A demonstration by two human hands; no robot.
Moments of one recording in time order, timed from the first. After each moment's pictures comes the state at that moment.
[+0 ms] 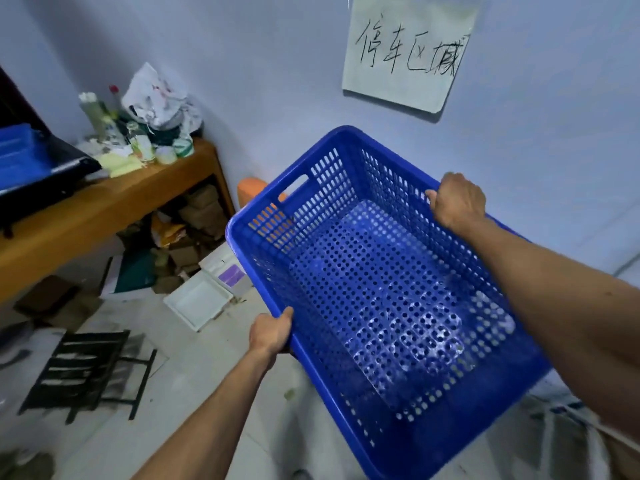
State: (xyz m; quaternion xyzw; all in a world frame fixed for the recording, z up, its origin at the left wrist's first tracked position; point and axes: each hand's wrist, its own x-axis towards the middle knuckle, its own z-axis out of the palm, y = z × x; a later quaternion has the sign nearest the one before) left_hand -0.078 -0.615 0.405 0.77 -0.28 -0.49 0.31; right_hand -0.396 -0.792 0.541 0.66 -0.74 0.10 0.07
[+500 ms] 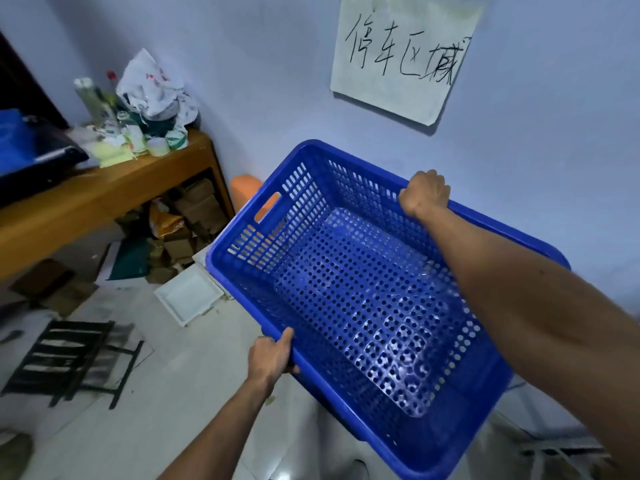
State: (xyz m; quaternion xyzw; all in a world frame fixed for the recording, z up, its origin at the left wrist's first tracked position) left_hand -0.167 -0.656 0.370 0.77 -0.24 -0.49 0.35; right_hand -0.406 -0.916 0.529 0.65 -0.75 0.10 -0.02
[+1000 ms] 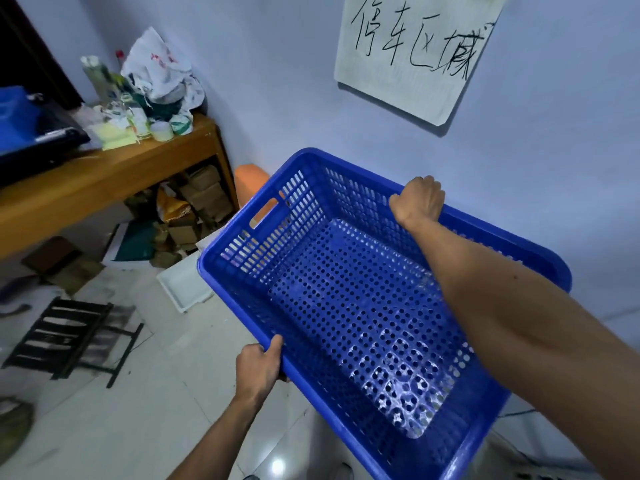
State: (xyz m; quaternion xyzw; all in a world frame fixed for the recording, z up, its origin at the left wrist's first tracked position) left_hand -0.204 -0.669 0.369 0.79 -0.23 -0.43 0.37; right_hand -0.412 -0.968 0.490 0.66 -0.74 0.15 -0.03
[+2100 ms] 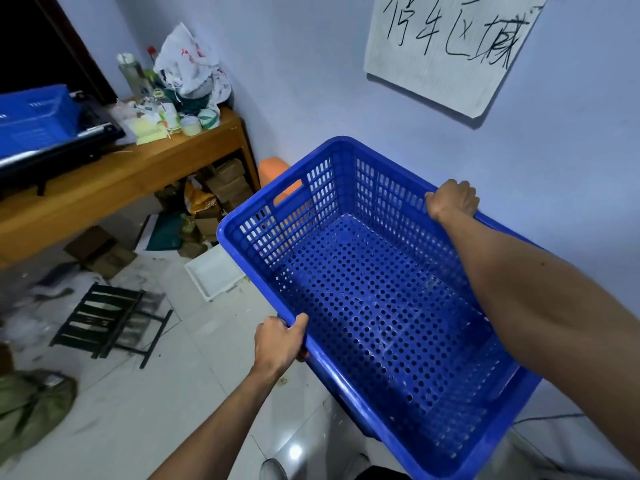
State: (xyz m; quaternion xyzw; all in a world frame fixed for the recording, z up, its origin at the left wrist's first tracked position) left_hand -0.191 -0.679 0.413 0.80 -0.33 -0.39 0.31; right_hand -0.420 -0.987 0.474 0.62 -0.78 0.08 -0.09
